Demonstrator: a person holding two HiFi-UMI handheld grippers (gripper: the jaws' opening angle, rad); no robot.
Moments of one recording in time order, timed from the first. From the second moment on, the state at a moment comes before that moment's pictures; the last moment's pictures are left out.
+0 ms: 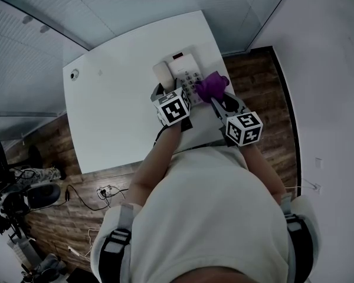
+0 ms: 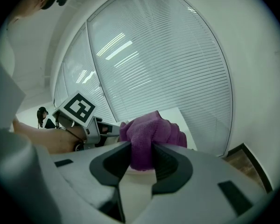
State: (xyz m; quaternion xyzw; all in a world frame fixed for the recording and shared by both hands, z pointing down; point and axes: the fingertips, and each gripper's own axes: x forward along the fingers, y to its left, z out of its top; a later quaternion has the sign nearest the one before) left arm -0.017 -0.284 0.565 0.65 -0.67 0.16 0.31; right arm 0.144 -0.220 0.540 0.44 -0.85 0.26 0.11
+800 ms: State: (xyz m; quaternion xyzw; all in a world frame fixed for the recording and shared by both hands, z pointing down) left arm -0.023 -0.282 0.561 0.64 -0.68 0.12 0.33; right arm 0.143 -0.216 0.536 0.44 -0.85 0.26 0.10
